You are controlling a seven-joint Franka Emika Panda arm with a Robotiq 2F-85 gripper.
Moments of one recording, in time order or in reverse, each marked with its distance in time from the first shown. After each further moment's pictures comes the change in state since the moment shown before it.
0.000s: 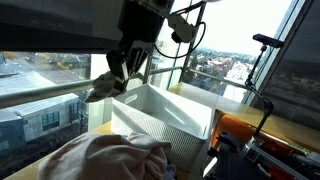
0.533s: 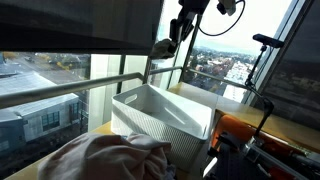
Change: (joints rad) arm -0.186 -0.303 -0.050 -0.188 -0.047 -0.089 -0.007
